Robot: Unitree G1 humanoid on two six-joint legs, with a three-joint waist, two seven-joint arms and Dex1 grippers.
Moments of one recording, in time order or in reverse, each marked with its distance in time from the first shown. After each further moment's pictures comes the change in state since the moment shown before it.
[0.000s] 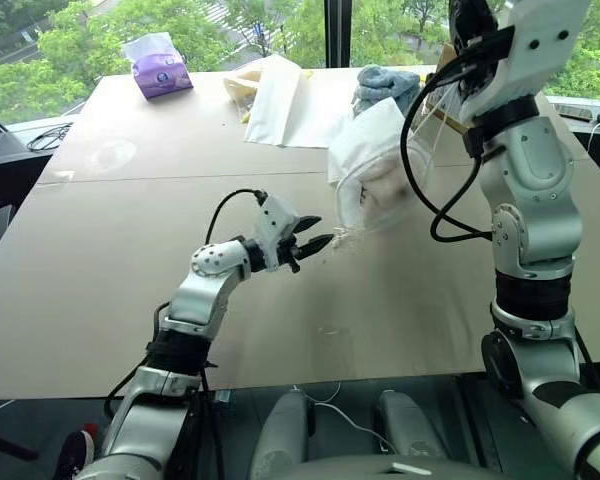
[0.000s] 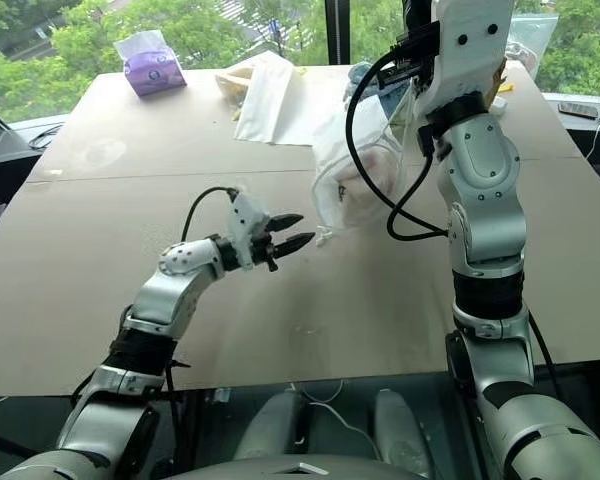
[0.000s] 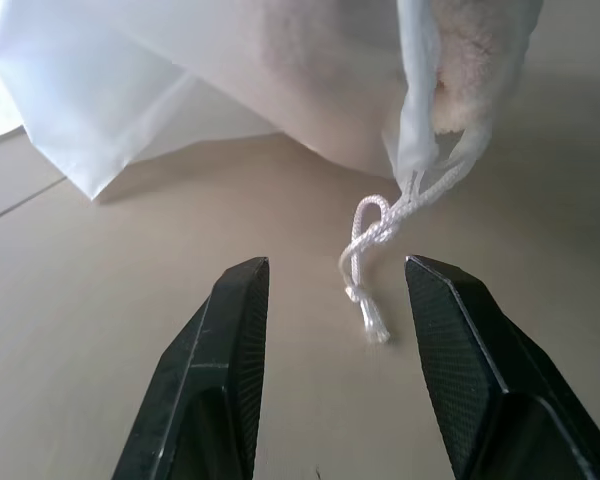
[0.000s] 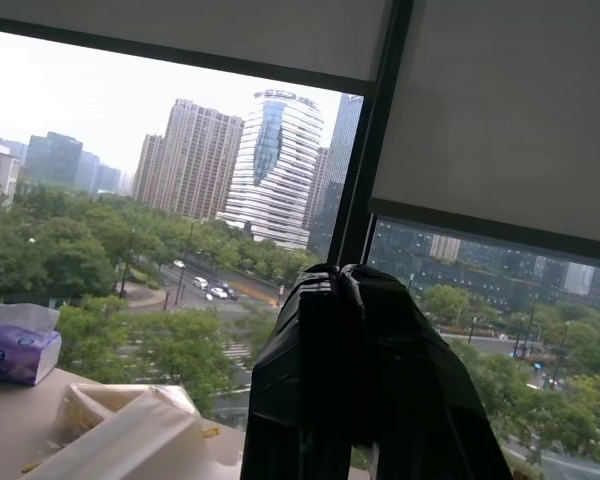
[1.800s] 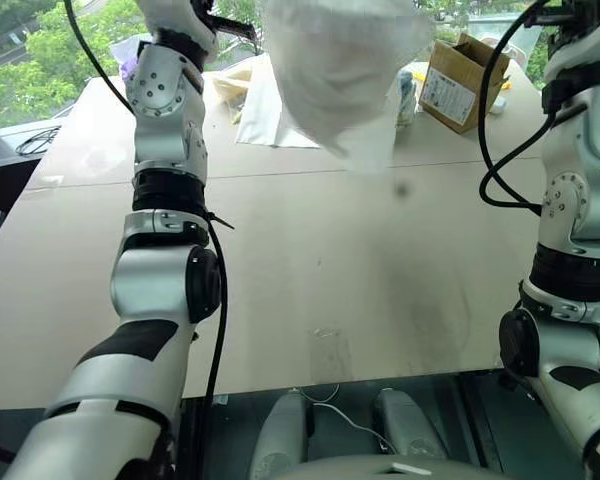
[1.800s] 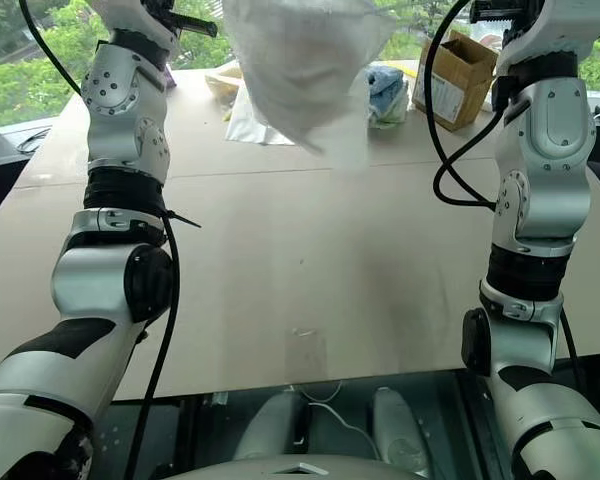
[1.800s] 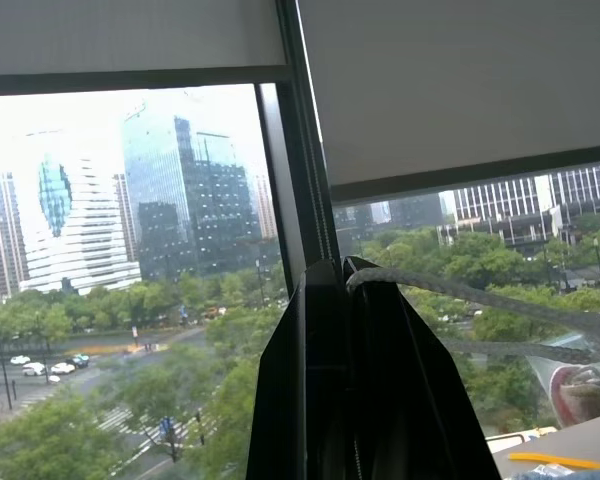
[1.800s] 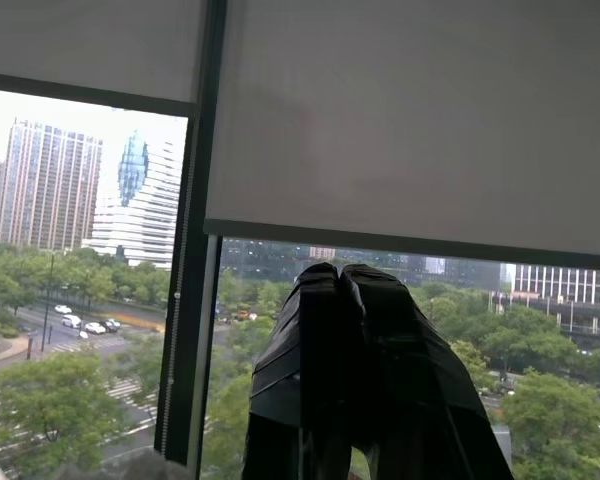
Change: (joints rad) left arm -0.780 -0.001 0.321 0.653 0.090 -0.386 0.508; right arm -0.048 -0.089 -0.184 0.046 0.033 0.016 -0.108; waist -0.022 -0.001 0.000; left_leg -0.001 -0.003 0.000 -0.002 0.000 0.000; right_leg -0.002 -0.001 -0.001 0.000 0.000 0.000
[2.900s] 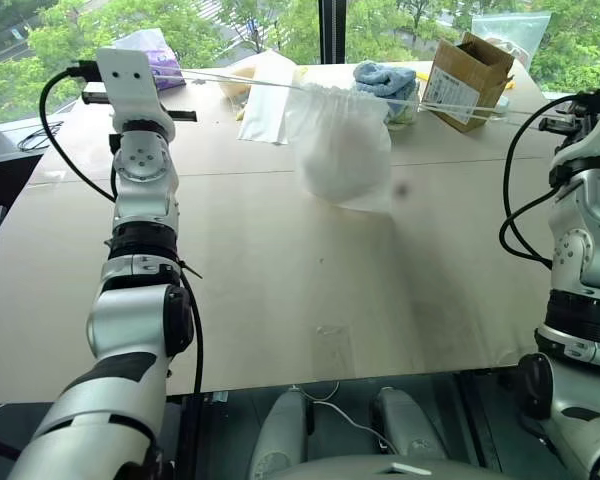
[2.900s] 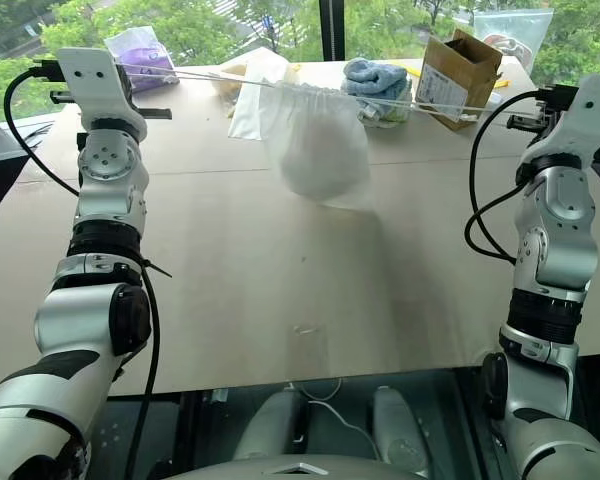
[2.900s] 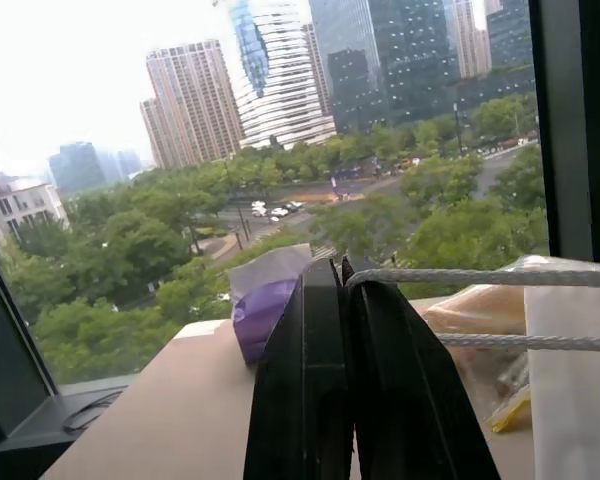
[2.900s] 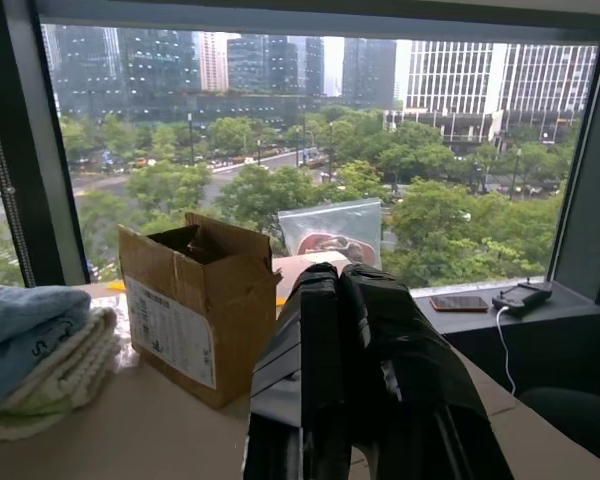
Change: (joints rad) left arm 0.222 0.138 0.016 0.056 0.137 0.041 0.421; right arm 0.235 -0.049 -0.145 0.118 0.056 0.076 -0.139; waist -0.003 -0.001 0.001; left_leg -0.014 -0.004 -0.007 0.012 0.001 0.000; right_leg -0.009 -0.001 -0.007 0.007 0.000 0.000
